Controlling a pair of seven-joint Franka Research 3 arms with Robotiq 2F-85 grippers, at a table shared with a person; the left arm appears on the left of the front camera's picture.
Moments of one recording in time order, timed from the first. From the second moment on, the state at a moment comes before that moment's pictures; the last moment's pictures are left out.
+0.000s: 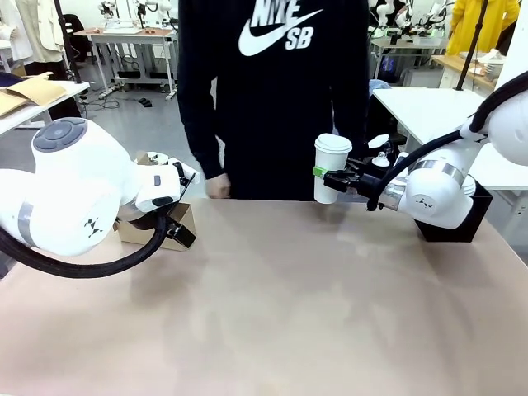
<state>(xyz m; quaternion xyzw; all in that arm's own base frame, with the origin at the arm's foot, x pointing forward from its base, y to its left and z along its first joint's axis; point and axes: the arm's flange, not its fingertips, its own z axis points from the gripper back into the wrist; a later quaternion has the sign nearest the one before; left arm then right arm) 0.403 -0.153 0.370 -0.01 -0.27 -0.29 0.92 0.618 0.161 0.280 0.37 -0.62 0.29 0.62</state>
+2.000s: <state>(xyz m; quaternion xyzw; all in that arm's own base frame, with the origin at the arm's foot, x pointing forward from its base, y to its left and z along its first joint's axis) 0.403 -0.153 0.370 -0.01 -0.27 -0.29 0.92 0.472 0.181 0.526 0.40 -0.61 0.39 0.56</state>
